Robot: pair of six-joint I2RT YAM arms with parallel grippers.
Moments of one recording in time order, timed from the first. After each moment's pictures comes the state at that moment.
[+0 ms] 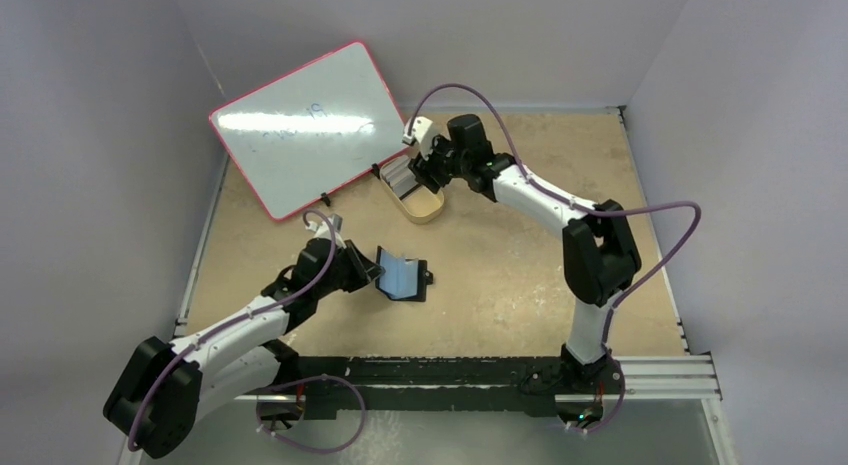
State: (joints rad) left arm -0.55 0.98 0.29 0.11 0.09 -0.94; right arm 0.58 1.85 1.44 -0.14 -0.27 -0.39
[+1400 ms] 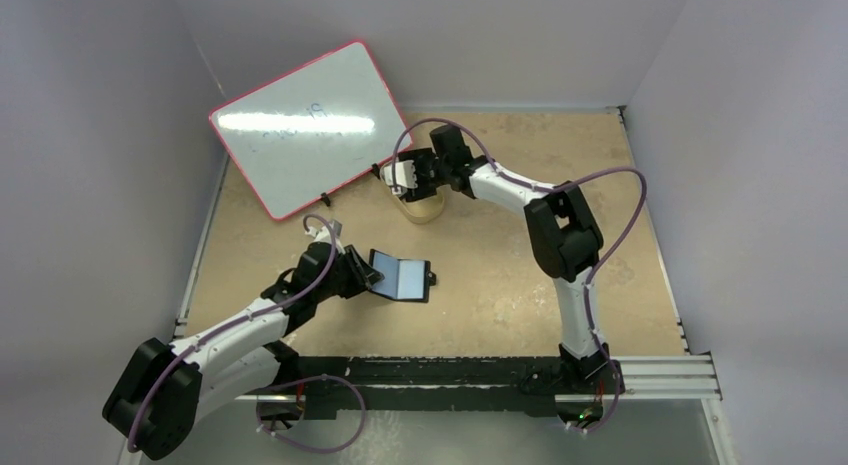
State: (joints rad) left arm -0.55 0.96 0.27 0.06 0.08 -0.93; right arm 0.56 2.12 1.57 -0.14 -0.46 -1.22
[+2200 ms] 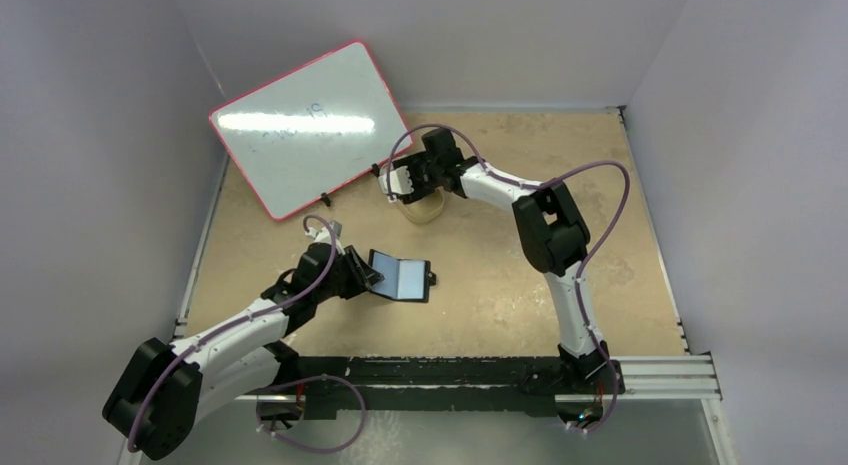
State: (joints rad) left arm -0.55 0.96 0.26 0.06 0.08 -0.93; right arm 0.58 2.23 1.67 -0.18 -0.39 -1.38
